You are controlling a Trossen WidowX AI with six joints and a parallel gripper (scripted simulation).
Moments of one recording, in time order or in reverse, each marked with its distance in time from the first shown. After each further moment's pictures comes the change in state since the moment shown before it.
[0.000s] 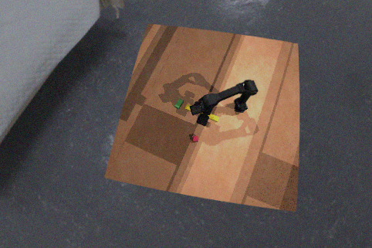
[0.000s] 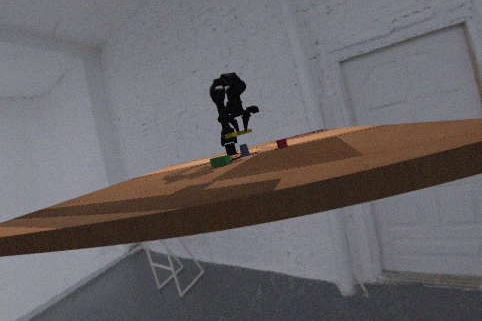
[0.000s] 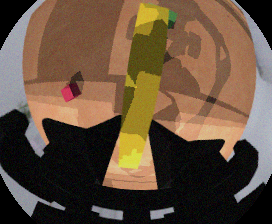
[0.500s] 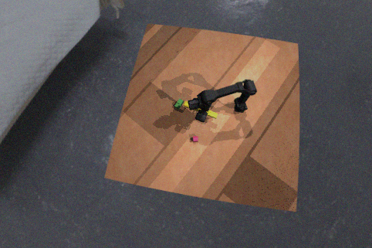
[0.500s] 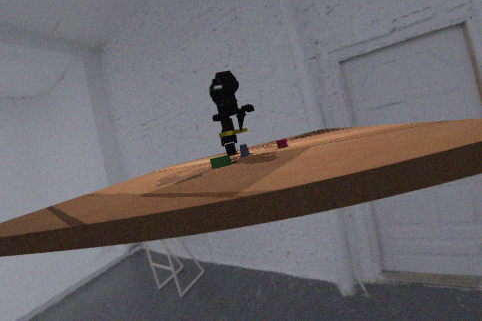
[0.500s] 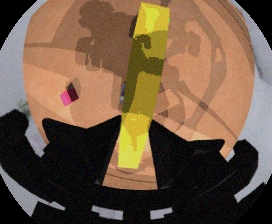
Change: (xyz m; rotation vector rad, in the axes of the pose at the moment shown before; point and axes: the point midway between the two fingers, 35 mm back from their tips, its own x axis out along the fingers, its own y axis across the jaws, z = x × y) arm -0.009 -0.015 0.018 -0.013 0.001 -0.003
